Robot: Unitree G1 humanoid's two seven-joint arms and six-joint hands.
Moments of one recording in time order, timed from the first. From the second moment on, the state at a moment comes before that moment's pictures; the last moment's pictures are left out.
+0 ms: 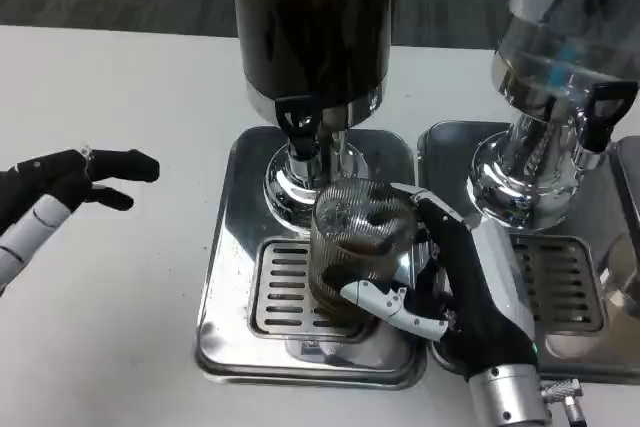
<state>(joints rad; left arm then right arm) -0.03 0.58 0.28 0.45 -0.27 -0.65 -0.73 0.04 -0.05 0.27 0.31 -0.52 -0.40 -0.41</state>
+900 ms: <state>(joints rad) -0.05 0.58 0.24 0.46 -0.26 -0.70 -0.73 0.18 -0.07 0.23 0.12 -0.53 -0.39 -0.41</state>
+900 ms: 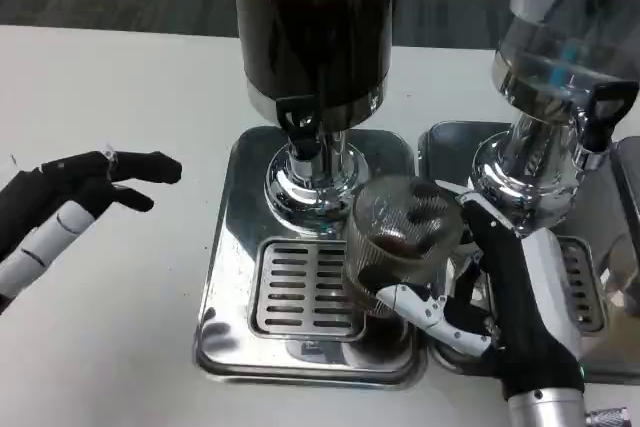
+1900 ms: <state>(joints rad) 0.07 0.57 0.21 0.36 -0.26 -0.77 -0.73 0.37 -0.12 0.22 -0.09 -0.50 -0.40 -0.32</state>
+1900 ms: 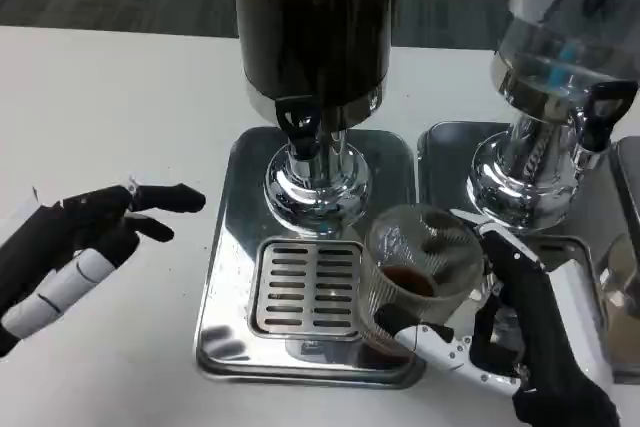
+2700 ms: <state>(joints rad) 0.15 0.65 0.24 0.32 -0.03 -1.16 -0.64 0.43 -0.13 0.19 -0.18 -0.48 -0.42 -0.28</state>
